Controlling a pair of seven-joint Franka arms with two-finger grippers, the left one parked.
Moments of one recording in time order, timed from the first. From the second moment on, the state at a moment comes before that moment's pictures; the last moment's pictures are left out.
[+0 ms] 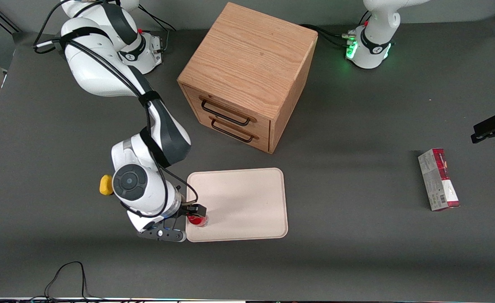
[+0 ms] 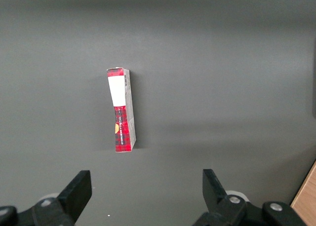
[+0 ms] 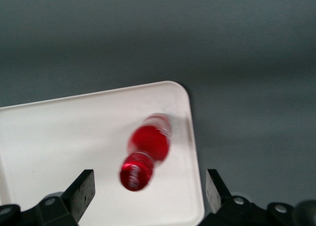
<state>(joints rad) 0.31 0.92 0.14 -0.87 -0.10 1.82 0.55</state>
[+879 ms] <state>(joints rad) 0.11 0.36 0.10 -1.44 0.04 1.70 0.28</state>
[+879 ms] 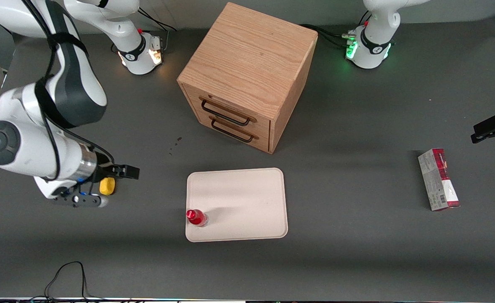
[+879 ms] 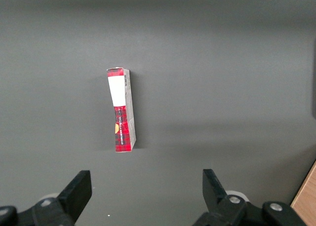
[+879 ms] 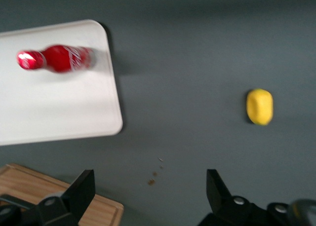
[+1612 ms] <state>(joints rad) 0.11 -0.21 -0.06 -1.94 0.08 1.71 0.14</state>
